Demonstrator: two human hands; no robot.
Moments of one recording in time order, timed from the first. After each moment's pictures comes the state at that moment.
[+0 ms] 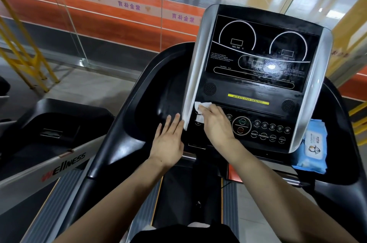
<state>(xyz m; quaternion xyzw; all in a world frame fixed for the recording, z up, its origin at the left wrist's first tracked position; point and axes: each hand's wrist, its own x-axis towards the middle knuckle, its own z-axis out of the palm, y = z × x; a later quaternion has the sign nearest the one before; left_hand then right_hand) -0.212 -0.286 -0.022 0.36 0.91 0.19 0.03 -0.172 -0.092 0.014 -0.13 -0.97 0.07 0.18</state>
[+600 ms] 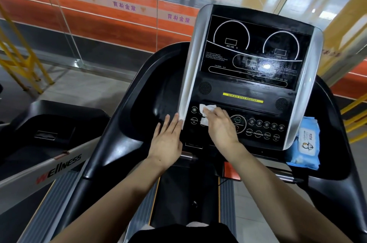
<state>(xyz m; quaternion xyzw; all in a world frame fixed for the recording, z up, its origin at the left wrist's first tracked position) -0.208 -0.281 -0.023 0.37 0.91 0.19 0.02 -0.149 -0.075 0.007 -0.16 -0.97 0.07 0.17</state>
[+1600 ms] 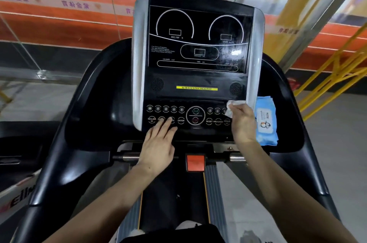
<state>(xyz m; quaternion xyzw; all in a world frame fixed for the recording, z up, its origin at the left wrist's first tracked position) -0.155 -0.203 -0.022 0.47 0.87 0.18 -0.02 -0.029 0.074 0.005 -0.37 -0.83 0.27 0.32</state>
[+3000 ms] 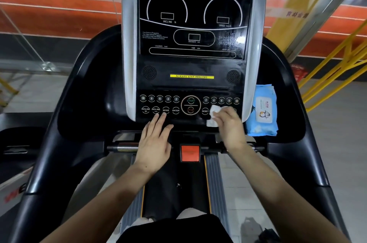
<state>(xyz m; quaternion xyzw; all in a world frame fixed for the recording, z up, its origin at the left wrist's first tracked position) -0.135 -0.202 -0.047 0.45 0.87 0.19 -0.04 -0.010 0.051 -0.026 -0.24 -0.92 0.21 0.24</state>
